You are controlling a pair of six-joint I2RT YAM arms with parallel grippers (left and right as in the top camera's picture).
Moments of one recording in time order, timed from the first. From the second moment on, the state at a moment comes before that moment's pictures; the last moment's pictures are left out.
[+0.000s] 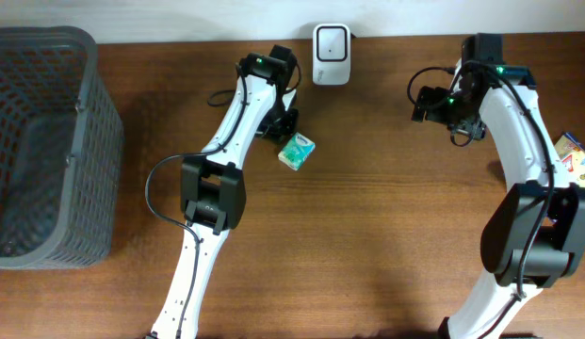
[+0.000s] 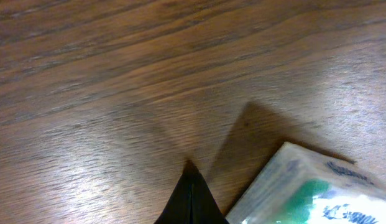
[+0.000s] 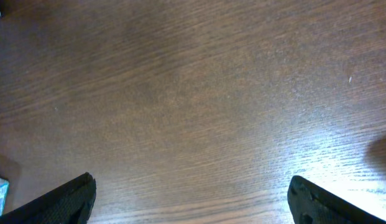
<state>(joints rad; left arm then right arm) -0.37 2.77 2.68 -1.47 0.09 -0.13 -0.10 1.99 1.71 -0.97 -0.07 0.24</state>
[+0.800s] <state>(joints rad) -0.38 2.74 2.74 -1.58 0.19 -0.14 -0.10 1.99 1.71 -0.97 -0.07 0.24</state>
